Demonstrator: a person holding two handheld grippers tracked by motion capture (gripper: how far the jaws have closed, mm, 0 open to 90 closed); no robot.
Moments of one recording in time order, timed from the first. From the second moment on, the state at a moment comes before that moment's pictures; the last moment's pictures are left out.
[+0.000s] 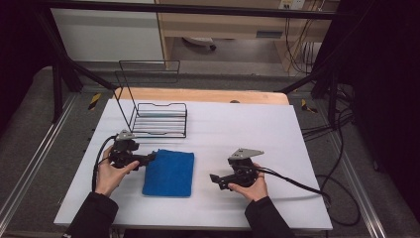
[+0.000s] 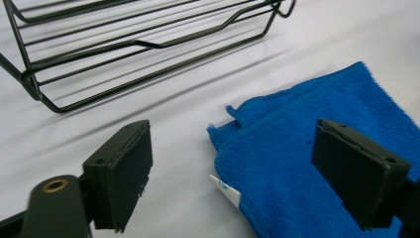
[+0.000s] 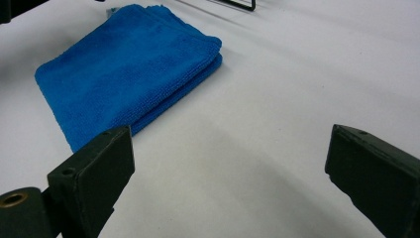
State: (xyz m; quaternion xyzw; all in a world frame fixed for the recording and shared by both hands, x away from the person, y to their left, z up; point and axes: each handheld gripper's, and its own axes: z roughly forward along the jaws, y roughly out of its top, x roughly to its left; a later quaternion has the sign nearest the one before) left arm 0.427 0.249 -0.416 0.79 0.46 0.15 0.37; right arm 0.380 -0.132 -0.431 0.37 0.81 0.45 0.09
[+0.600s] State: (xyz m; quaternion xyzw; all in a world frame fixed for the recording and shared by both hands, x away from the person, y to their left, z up) left arm 0.438 0.242 -0.439 0.79 0.48 0.12 0.36; right arm 0.381 -0.130 -0.436 0.37 0.82 0.44 0.08
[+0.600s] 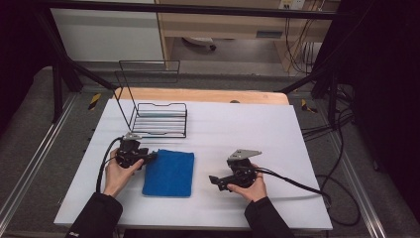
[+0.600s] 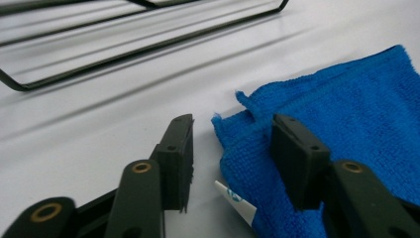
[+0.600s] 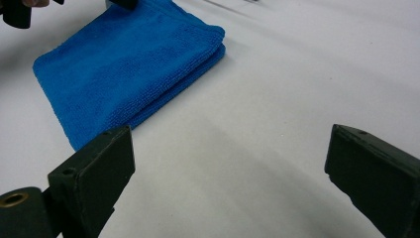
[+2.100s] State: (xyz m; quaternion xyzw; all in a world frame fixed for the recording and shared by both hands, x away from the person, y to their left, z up) left arm 0.431 0.231 -0.449 0.80 0.45 0.12 0.36; right arm 0.440 -0.056 -0.436 0.40 0.80 0.45 0.08
